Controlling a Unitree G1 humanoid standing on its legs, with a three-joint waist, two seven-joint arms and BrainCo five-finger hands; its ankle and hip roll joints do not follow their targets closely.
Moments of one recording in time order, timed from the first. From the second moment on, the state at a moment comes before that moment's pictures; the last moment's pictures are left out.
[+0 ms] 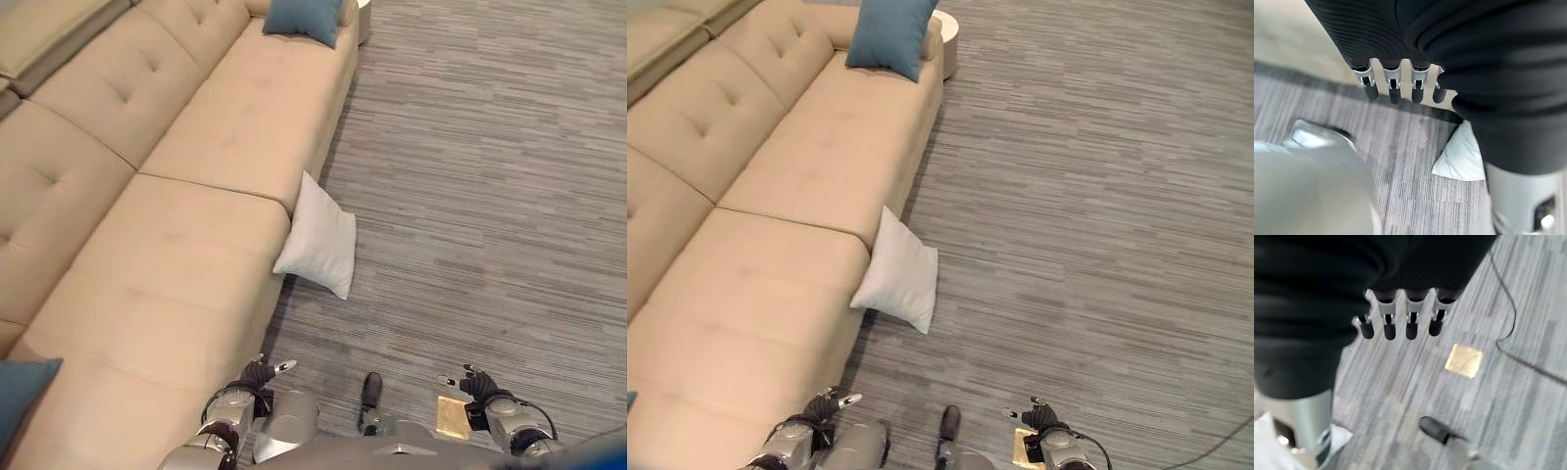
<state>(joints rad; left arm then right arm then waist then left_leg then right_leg) -0.14 0.16 -0.06 1.20 -0.11 -0.05 0.02 -0.12 -0.25 0.08 1.21 0.02 -0.03 -0.07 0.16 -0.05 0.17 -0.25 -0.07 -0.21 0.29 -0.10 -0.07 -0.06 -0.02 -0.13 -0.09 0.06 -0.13</state>
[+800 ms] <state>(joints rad) -0.02 0.21 -0.04 1.19 -0.11 -0.04 0.03 -0.07 -0.19 0.15 1.22 0.01 -0.03 -0.04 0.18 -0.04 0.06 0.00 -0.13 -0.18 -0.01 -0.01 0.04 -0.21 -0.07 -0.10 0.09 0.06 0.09</state>
